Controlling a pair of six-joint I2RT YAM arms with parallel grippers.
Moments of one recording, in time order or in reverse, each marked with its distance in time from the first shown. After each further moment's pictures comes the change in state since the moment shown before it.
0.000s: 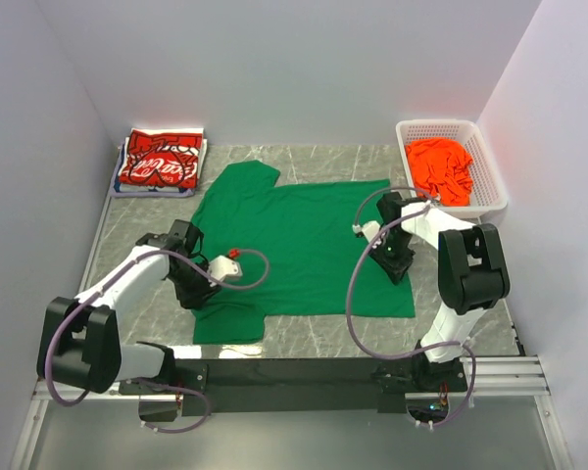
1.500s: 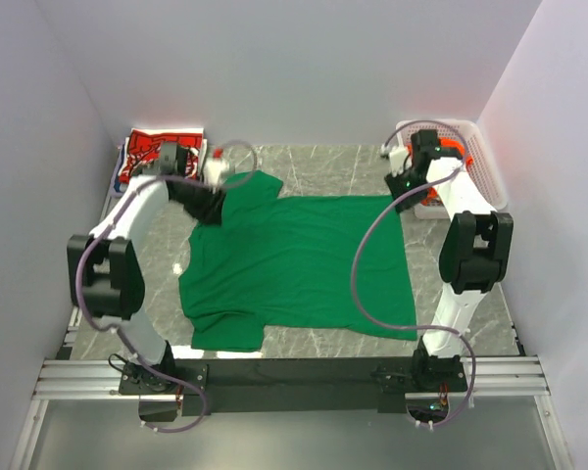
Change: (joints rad) left arm 0.142 0.391 0.594 0.071 0.179 -0.360; right arm -0.165 0.151 0.528 -0.022 -0.143 0.075
